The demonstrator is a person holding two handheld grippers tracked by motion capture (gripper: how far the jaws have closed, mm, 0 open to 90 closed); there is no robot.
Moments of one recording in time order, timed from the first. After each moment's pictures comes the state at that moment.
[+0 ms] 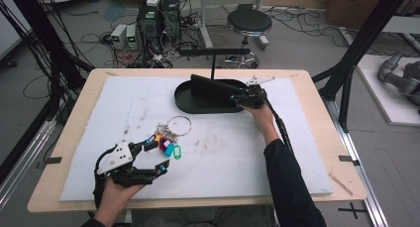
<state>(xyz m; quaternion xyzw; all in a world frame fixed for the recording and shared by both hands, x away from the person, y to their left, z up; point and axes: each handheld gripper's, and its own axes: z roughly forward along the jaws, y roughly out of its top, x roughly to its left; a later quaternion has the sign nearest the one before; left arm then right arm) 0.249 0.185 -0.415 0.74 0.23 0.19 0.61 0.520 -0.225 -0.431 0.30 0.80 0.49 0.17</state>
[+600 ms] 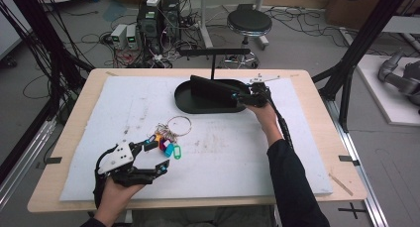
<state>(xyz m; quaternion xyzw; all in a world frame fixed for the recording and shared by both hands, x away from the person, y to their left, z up) 0.250 0.186 -0.416 0.74 0.23 0.19 0.60 0.513 -0.232 -0.418 0.33 0.78 0.49 0.20</state>
